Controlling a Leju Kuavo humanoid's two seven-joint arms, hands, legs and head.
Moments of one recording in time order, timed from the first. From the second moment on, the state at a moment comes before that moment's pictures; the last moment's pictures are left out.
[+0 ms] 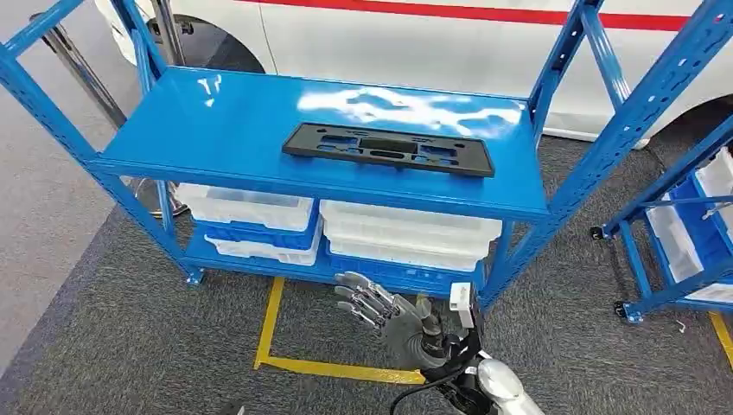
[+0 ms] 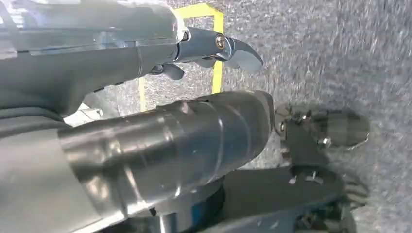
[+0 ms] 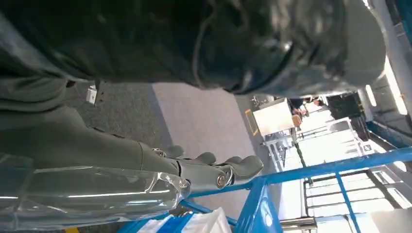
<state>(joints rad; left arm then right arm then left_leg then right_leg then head) -0.13 -0.06 -0.53 -0.25 0.55 0.22 0.12 -0.17 -0.11 0.59 -1.47 -0.51 0.58 -0.38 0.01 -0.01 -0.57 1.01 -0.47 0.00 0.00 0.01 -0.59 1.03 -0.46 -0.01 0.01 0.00</state>
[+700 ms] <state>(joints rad) -0.13 -0.06 -0.53 -0.25 0.54 0.22 0.12 -0.17 -0.11 0.59 -1.47 -0.51 0.59 -0.37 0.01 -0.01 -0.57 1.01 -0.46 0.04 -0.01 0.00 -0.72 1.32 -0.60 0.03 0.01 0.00</state>
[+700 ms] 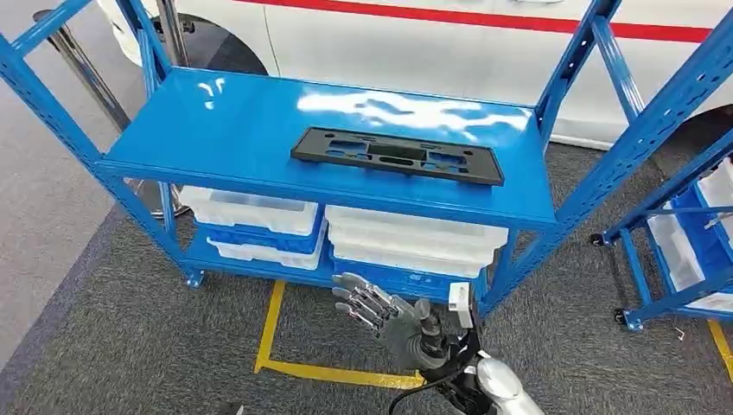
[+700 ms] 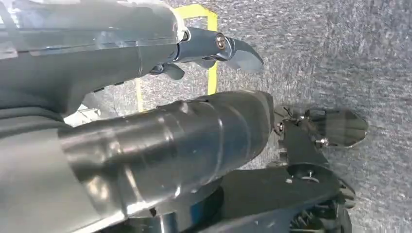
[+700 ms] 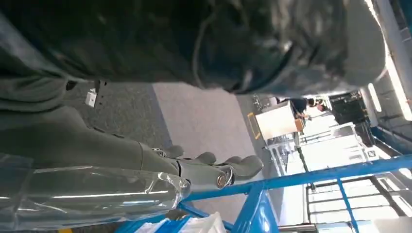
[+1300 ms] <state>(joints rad) -0.13 -0.06 -0.52 -0.25 0.54 0.22 0.13 -0.17 -0.11 0.59 -1.46 -0.51 0.61 -0.38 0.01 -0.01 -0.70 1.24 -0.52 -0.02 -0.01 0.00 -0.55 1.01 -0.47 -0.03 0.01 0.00</state>
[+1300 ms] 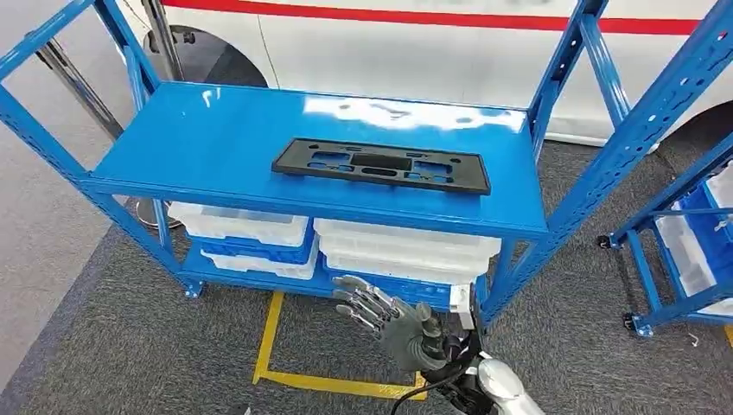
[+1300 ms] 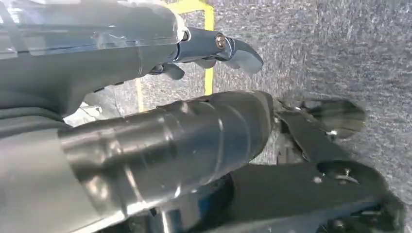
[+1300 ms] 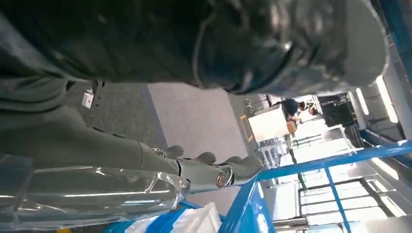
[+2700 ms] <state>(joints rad) -0.13 -0.07 -0.51 -0.25 0.52 0.21 0.13 -0.18 -0.11 0.59 -1.46 -0.51 0.61 -0.38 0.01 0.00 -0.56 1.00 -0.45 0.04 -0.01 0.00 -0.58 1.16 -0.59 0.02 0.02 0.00</state>
